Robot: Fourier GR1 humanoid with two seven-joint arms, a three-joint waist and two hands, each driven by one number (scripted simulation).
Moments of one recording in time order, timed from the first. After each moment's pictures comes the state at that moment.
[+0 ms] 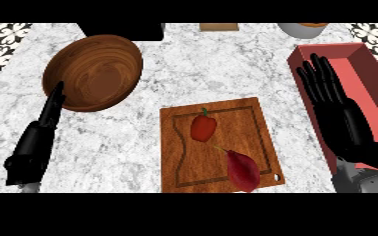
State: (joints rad) left arm 0.02 0.60 -0.29 -1.68 0.16 0.42 -0.02; right arm -0.12 -0.37 0.14 -1.70 -0.37 -0.03 -0.20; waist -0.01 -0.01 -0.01
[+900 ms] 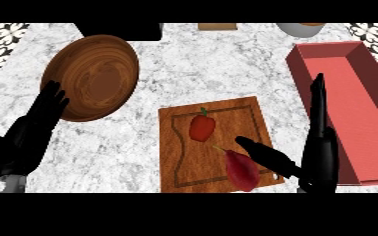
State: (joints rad) left arm 0.02 0.54 -0.14 -1.66 0.49 0.24 0.11; right arm -0.02 -0.25 0.40 -1.87 0.49 -0.71 0.13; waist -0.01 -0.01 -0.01
